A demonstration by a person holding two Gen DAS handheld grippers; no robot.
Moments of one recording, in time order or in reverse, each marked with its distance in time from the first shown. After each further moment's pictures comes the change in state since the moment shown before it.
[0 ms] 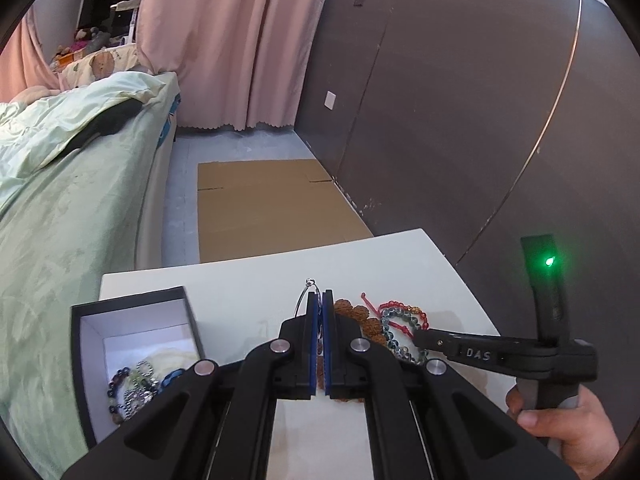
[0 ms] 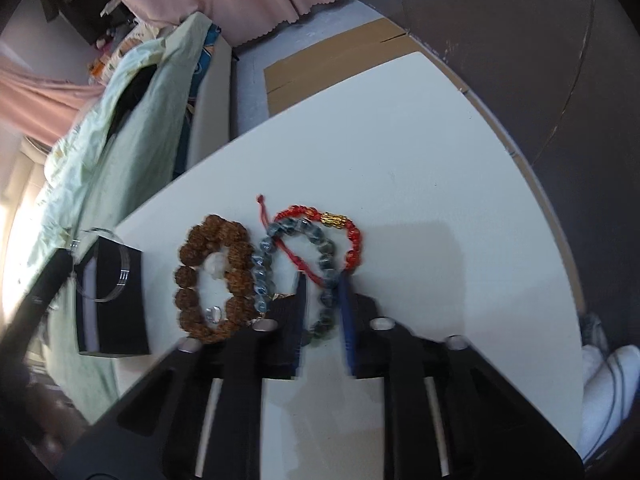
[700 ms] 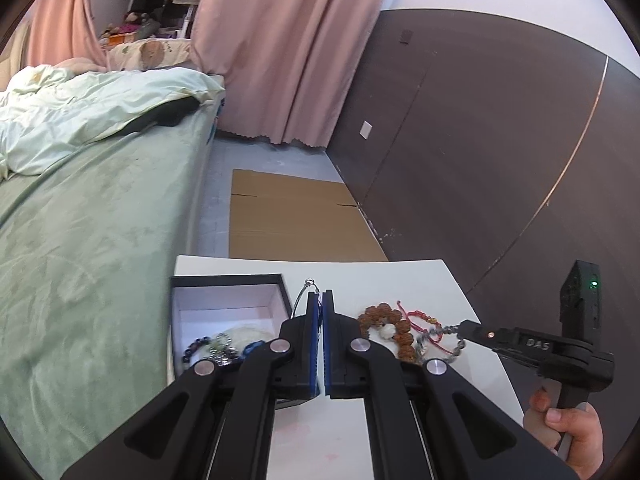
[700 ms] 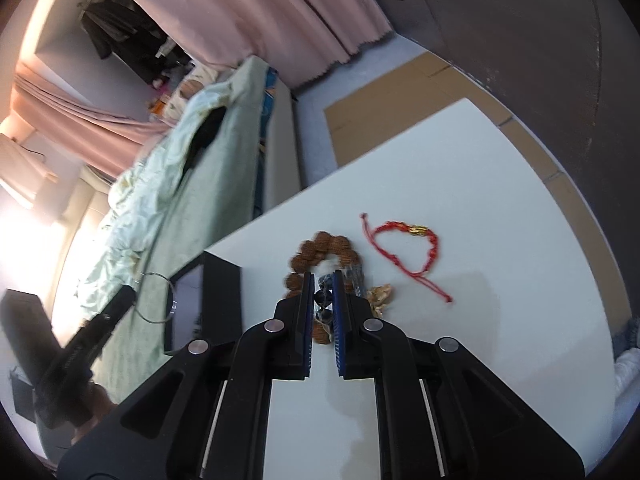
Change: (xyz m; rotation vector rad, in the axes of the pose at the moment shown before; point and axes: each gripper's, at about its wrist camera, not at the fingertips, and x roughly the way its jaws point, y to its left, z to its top) left arm -0.079 0.057 -0.017 -0.155 -0.082 0.039; right arm -0.063 0.022 -0.018 0.026 -0.156 0.271
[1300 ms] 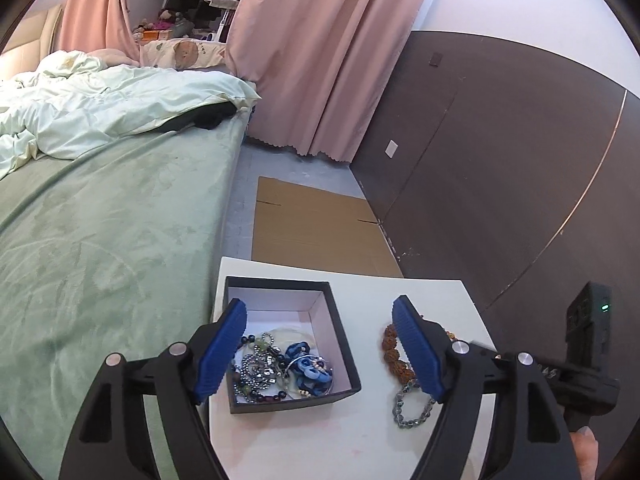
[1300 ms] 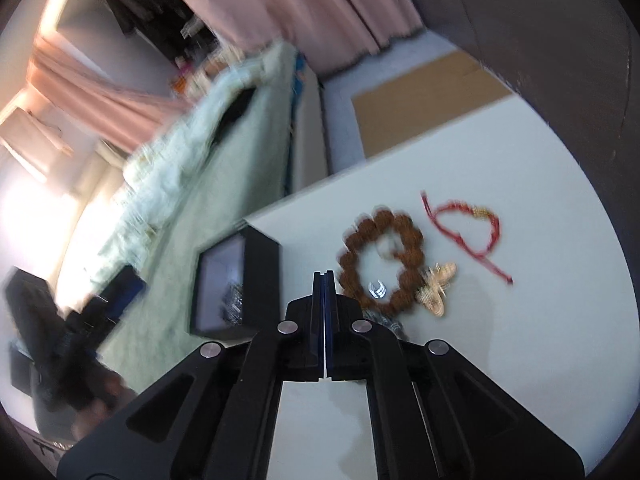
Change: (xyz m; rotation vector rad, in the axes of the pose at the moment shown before) left arm -0.026 0.034 0.002 -0.078 -0.048 0.056; right arm 0.020 0.043 -0.017 -0.086 0.084 0.002
